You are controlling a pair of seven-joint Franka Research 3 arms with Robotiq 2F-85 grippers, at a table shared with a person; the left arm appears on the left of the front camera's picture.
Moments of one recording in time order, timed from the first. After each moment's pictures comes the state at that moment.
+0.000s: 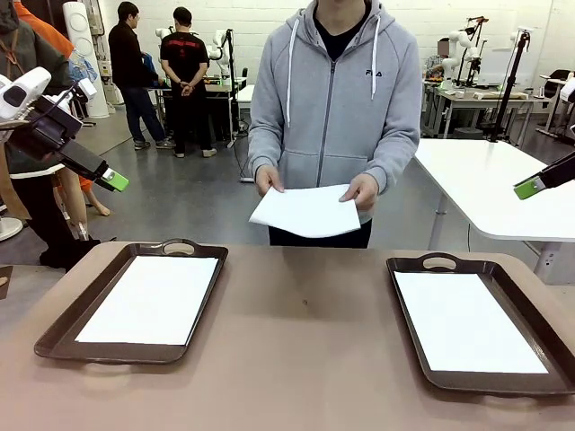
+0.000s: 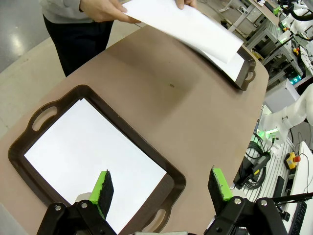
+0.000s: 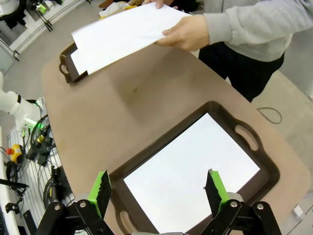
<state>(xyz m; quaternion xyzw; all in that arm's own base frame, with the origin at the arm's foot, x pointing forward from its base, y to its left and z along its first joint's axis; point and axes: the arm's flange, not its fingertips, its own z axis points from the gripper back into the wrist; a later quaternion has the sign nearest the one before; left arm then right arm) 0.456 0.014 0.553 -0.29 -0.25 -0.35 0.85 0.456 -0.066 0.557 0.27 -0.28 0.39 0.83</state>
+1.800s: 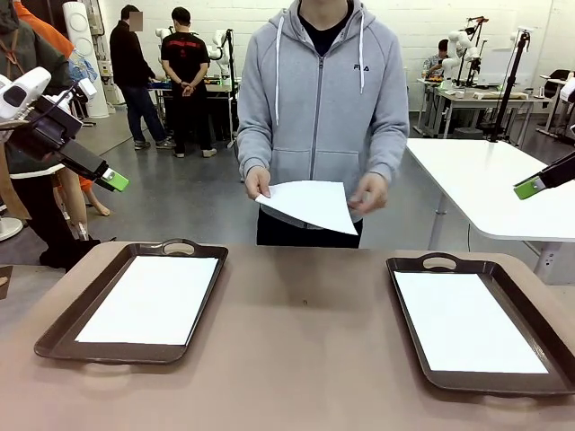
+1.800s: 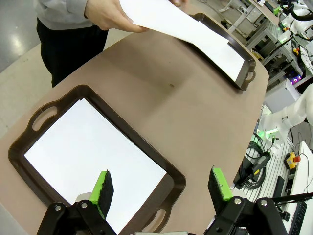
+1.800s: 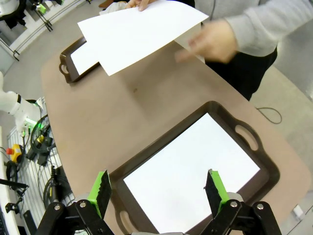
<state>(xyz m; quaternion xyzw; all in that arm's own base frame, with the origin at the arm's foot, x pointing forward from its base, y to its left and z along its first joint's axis) 0.456 0.014 0.553 -0.29 -0.25 -0.35 0.85 0.456 -0.066 0.557 0.27 -0.28 0.39 0.83</state>
